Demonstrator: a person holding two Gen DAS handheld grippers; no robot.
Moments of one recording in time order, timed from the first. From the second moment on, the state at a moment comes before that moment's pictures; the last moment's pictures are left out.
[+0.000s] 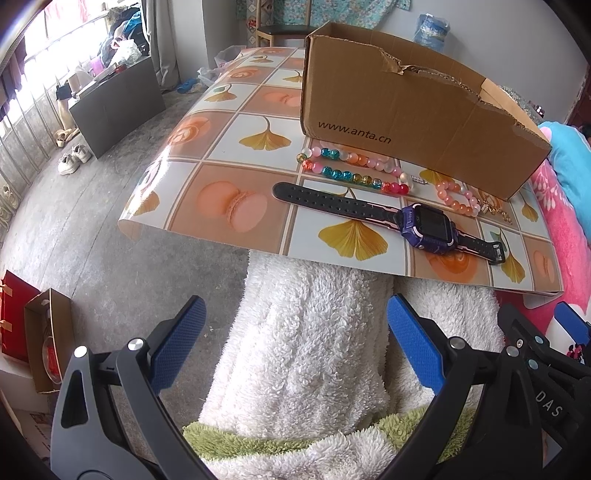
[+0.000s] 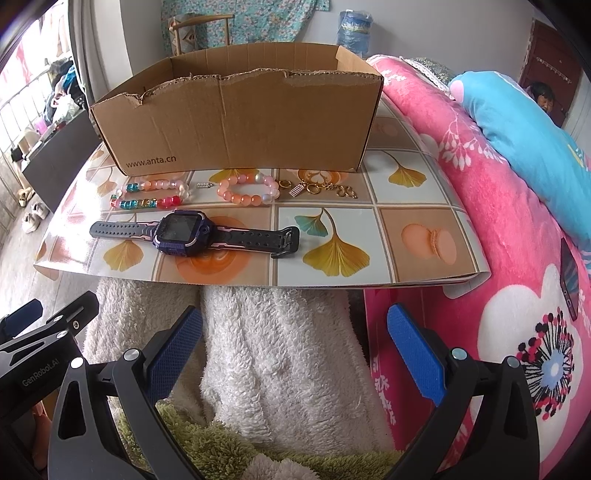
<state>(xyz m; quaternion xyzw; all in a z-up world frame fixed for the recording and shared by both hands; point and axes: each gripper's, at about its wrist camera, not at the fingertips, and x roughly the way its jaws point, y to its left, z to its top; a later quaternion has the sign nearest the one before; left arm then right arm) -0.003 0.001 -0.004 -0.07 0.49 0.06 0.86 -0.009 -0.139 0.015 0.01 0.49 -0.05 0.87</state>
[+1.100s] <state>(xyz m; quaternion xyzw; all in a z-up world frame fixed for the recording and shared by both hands) 0.040 0.008 -0.014 -0.05 0.50 0.07 0.86 0.031 -0.151 0.005 0.00 0.51 -0.06 0.86</state>
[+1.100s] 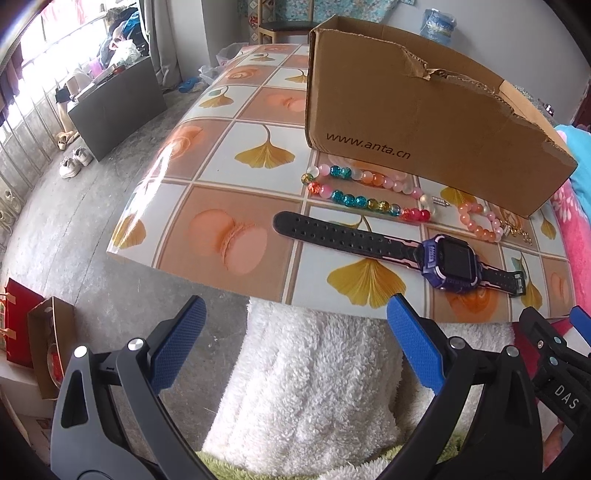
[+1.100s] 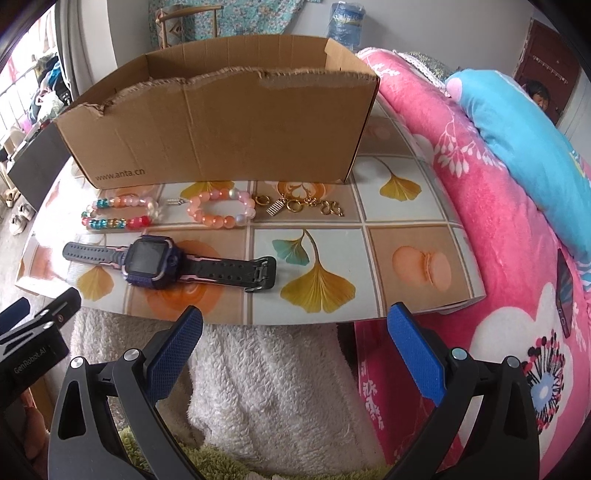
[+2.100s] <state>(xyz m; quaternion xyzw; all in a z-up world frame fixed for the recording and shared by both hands) 0.081 0.029 -0.030 -0.01 0.50 0.04 0.87 0.067 -0.184 -0.025 0.02 0.50 -0.02 0.87</state>
